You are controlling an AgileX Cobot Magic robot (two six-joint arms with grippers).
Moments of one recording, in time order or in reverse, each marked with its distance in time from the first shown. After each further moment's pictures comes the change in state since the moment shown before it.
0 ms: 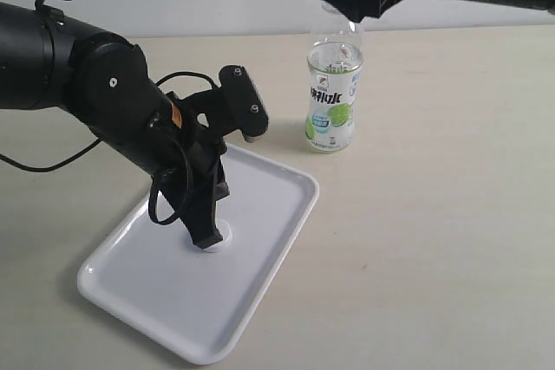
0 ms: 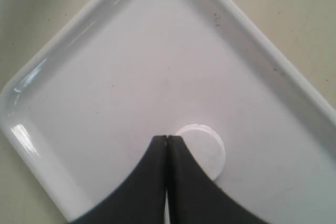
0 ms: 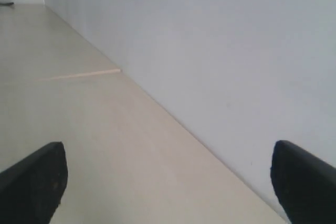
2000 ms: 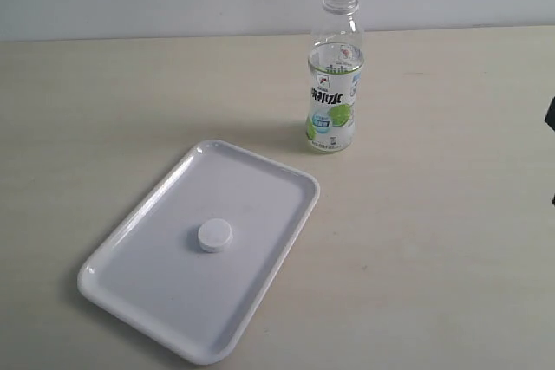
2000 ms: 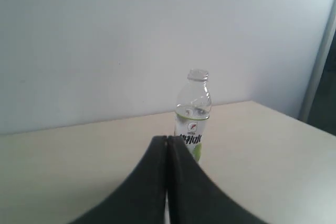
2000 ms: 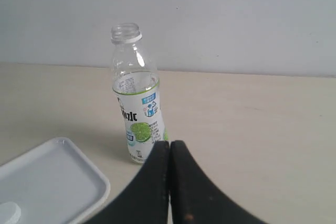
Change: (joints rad) left arm -0.047 -1.377 1.014 -0.223 -0.926 -0.487; right arm 0.000 -1.223 0.940 -0.007 0.720 0.477
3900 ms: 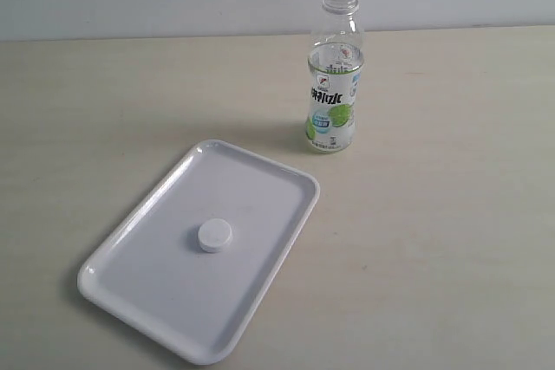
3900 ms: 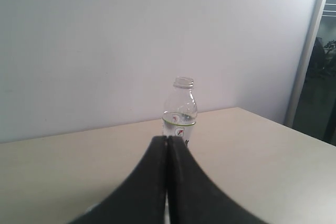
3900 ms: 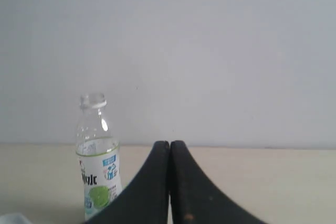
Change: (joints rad) left arm 0.000 -0.109 0.004 0.034 0.091 -0.018; right arm -0.145 -0.507 0.175 0.020 0.017 -0.008
